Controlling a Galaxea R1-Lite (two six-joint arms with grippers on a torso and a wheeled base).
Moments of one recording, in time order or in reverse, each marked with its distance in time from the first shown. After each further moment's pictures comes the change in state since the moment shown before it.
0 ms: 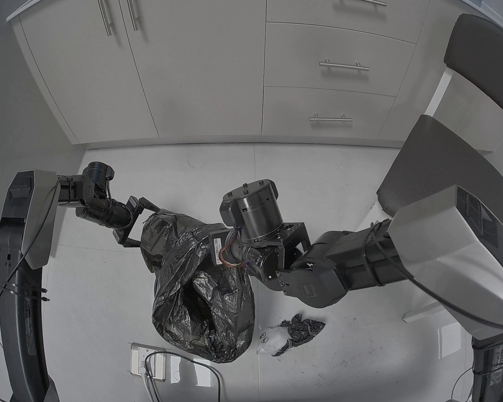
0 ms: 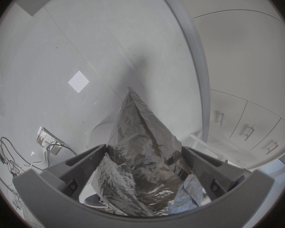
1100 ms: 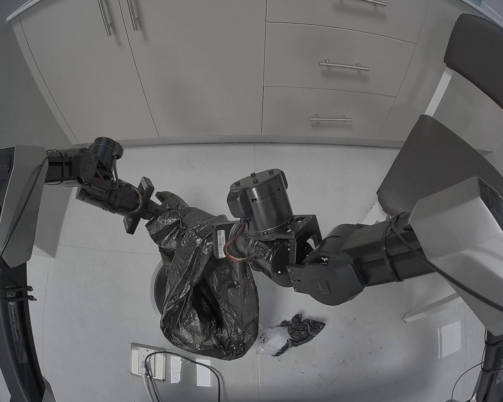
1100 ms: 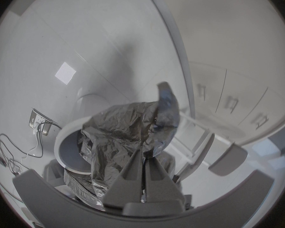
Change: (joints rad) left arm -0.106 -0.214 0.118 0.097 -0.129 0.010; right arm 0.004 -0.063 0.043 -0.004 0.005 0.040
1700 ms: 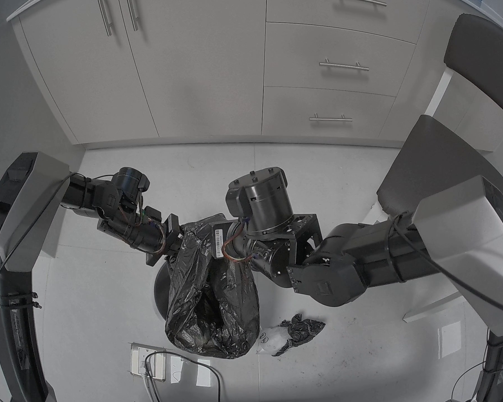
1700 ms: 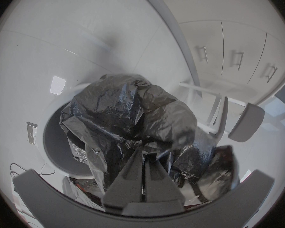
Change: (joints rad) left arm -0.117 -0.027 0.308 -0.196 0.000 0.260; right arm 0.009 -0.013 0.003 -0.001 0.003 0.003
